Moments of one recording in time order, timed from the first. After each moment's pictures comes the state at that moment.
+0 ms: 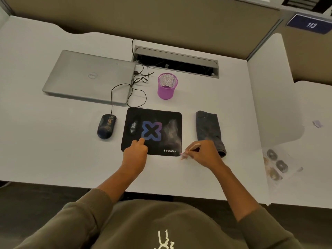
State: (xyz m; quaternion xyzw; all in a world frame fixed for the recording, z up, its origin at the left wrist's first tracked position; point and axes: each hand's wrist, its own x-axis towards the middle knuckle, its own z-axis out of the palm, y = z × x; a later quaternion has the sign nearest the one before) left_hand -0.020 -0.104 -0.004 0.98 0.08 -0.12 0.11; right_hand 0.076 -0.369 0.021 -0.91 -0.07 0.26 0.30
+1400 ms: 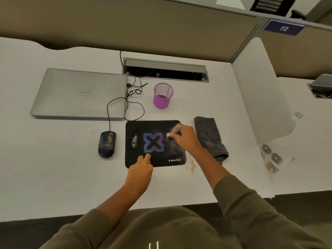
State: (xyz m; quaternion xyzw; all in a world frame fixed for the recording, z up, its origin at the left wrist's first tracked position) left_hand -0.029 -0.080 -0.022 0.97 0.00 -0.14 0.17; right_hand 0.129 -0.259 0.023 -0.92 -0.05 0.20 0.33
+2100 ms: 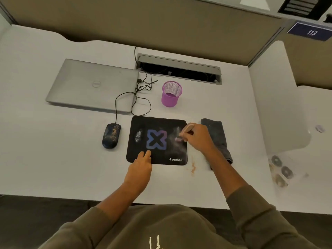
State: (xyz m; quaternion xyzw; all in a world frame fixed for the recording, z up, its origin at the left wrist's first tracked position) left_hand -0.039 -0.097 -0.026 0.95 0.12 -0.13 0.25; right_hand 0.139 -0.298 0.042 -0.91 -0.11 0.19 0.34
